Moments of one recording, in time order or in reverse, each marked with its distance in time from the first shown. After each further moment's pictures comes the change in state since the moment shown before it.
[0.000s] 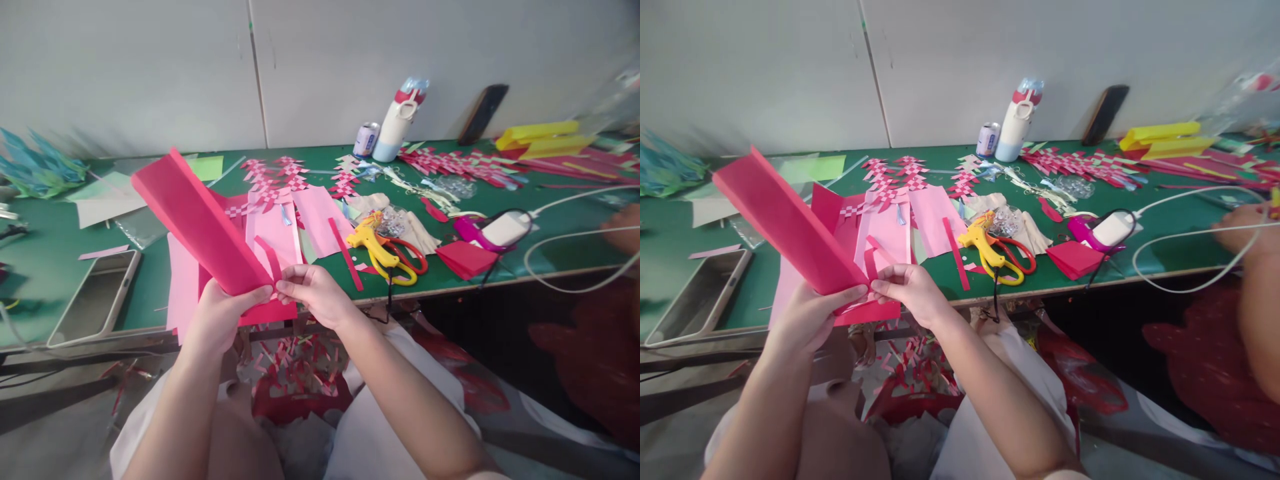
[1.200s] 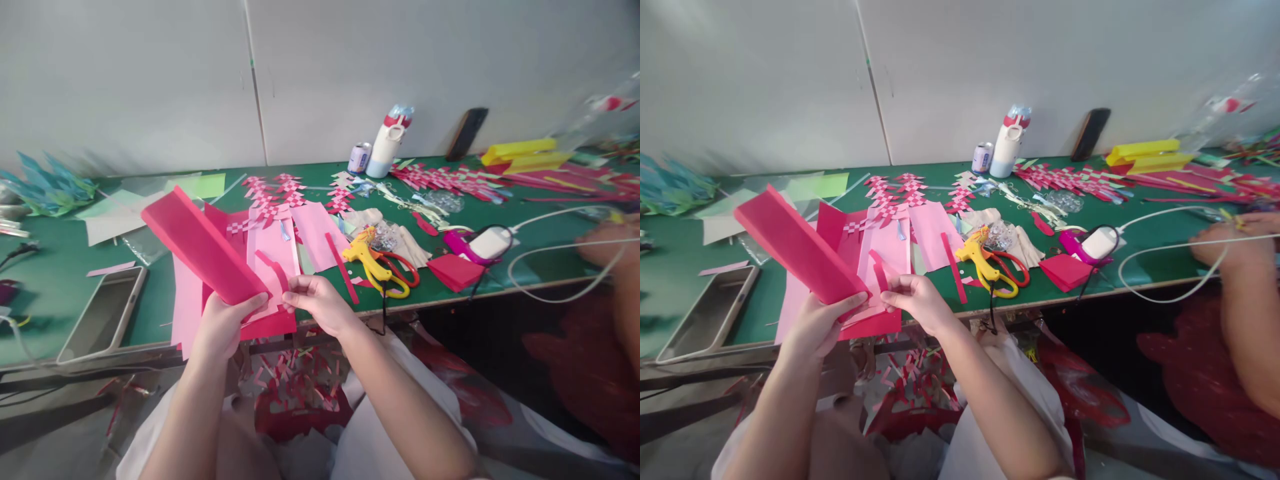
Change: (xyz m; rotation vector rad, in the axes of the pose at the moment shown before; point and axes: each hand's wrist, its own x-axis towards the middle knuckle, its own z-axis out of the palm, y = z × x) left_hand 0.008 0.005 0.003 -0.097 0.095 -0.035; right_hand 0.000 -0.009 -0.007 -0.141 0.009 -0.072
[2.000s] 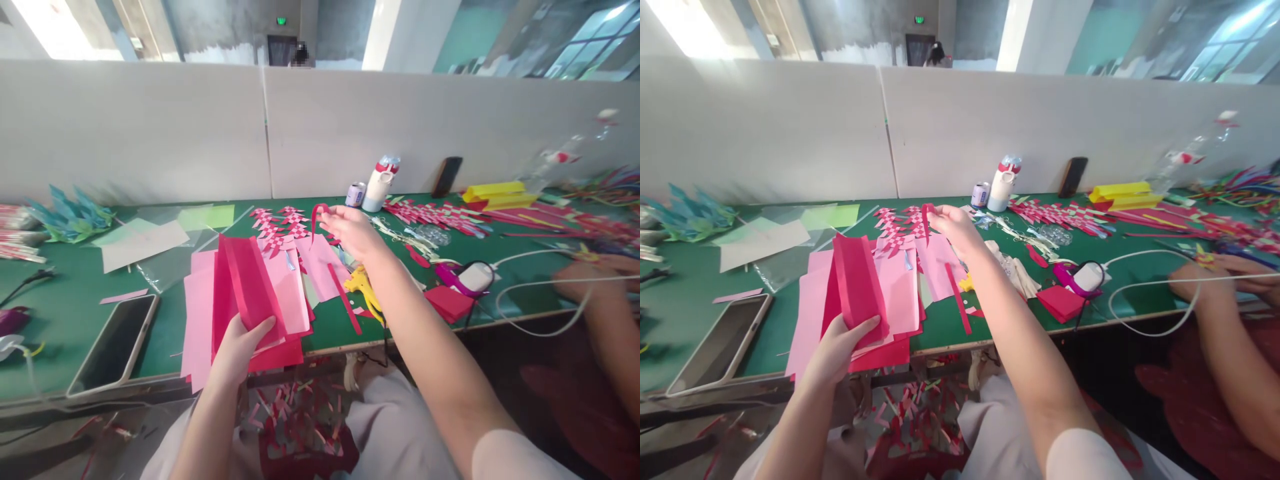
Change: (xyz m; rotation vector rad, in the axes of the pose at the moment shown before) left_hand 0.001 0.009 0.000 0.098 -0.080 -0.073; right_hand 0.095 -0.139 -0.053 -0.256 0.238 -0.339
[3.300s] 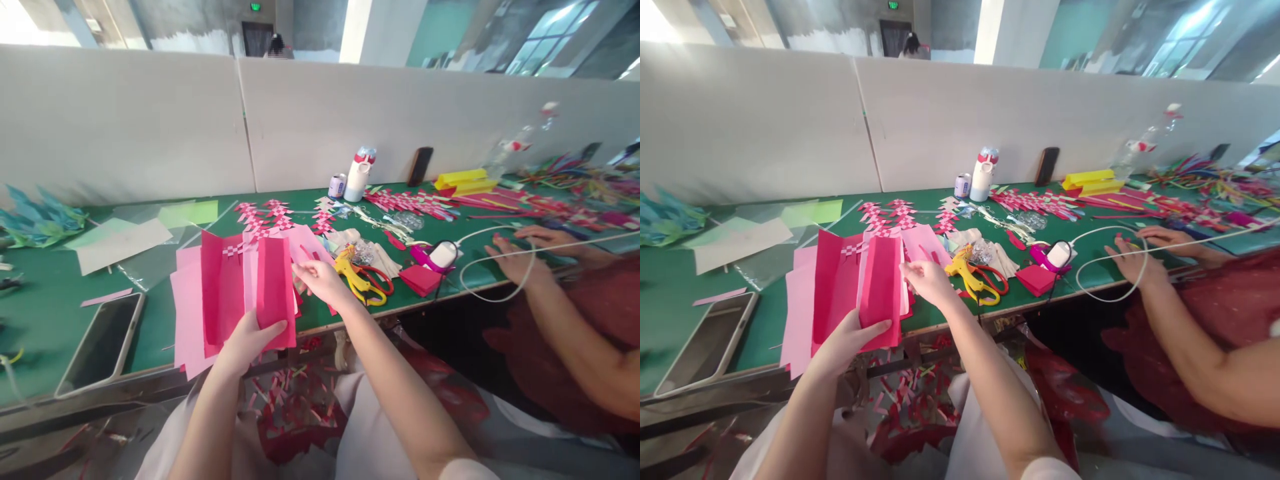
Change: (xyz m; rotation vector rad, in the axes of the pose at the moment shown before) left_hand -0.004 -0.015 0.006 0.295 -0.304 0.023; right_hand -0.102 0.053 0.027 -0.514 -0.068 0.200
